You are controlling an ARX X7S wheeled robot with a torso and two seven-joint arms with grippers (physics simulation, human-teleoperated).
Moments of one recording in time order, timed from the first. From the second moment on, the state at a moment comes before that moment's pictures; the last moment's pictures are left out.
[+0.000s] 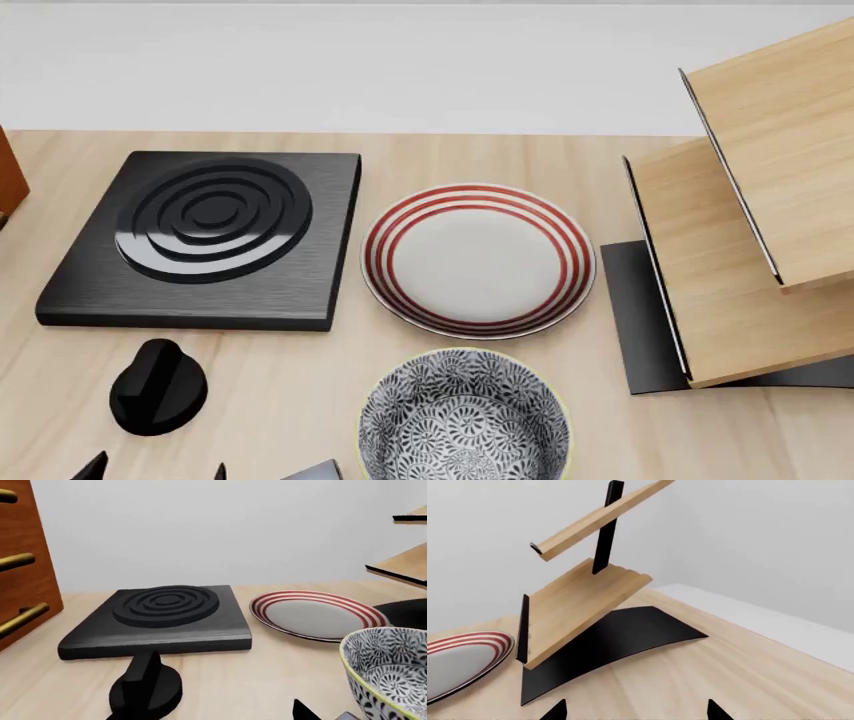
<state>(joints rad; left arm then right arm) -0.02 -0.26 0.31 -0.01 -0.22 0.07 -0.24 -0.13 0.33 0.11 0.09 0.46 -0.24 0.28</state>
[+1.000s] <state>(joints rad) -0.30 -0.56 0.33 0.93 -0.72 -1.34 -0.32 -0.12 0.34 0.10 0.08 0.48 -0.23 0.27</state>
